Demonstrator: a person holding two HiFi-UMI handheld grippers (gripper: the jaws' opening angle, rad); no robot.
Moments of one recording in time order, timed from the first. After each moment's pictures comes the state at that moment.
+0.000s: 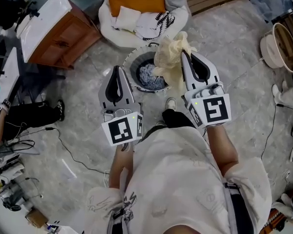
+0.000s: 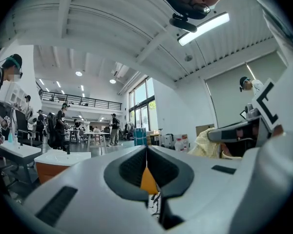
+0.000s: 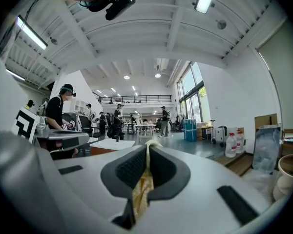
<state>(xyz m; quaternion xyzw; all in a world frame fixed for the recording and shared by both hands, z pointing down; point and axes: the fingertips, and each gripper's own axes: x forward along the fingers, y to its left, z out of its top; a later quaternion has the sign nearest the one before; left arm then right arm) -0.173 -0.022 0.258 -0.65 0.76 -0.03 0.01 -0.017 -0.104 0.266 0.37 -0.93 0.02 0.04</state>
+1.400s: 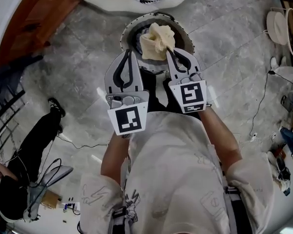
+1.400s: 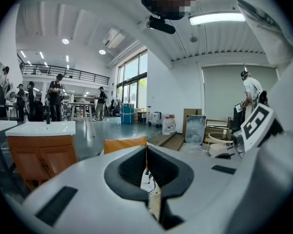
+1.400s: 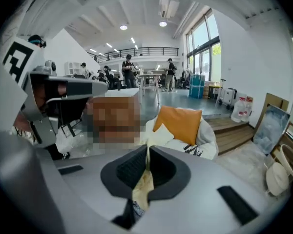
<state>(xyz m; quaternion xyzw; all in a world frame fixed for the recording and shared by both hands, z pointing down) -0.322 -0.143 0.450 -0.71 0.68 -0.10 -0.12 -0.218 -0.159 0.539 0.33 -0.89 0.12 0.30</state>
